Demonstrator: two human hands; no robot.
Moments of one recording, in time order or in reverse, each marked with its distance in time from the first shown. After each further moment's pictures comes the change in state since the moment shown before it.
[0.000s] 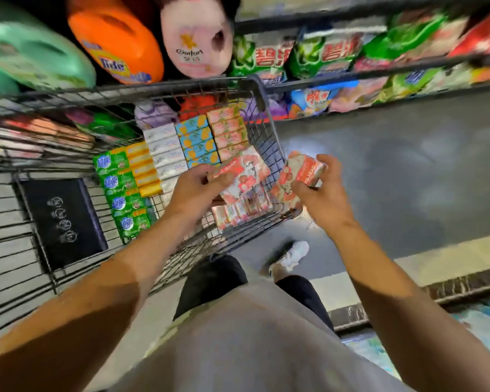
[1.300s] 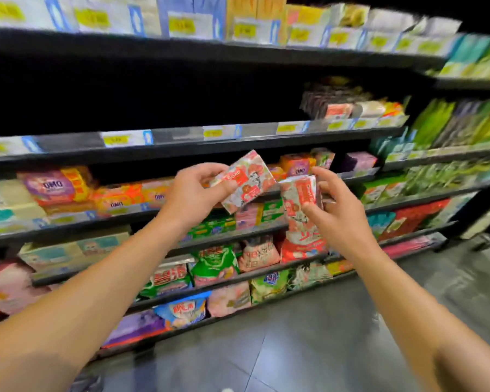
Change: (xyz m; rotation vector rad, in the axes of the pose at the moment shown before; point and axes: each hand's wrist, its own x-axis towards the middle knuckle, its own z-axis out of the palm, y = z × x) left_hand 0.006 0.400 0.521 0.282 0.073 0.971; right_hand 0.154 -0.110 -0.628 -0.088 0.343 -0.763
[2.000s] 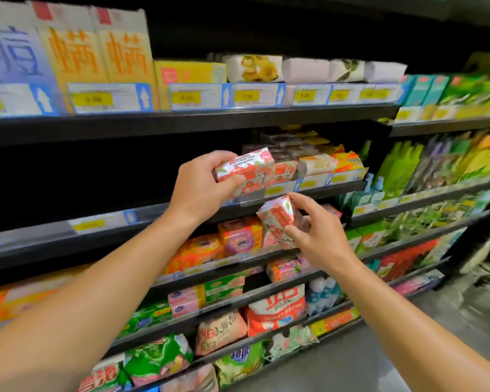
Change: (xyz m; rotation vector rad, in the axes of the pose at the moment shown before) left_hand 0.232 0.087 0.190 0.313 0.108 0.323; right_hand 0.218 0.127 -0.109 -0.158 -0.033 -0.093
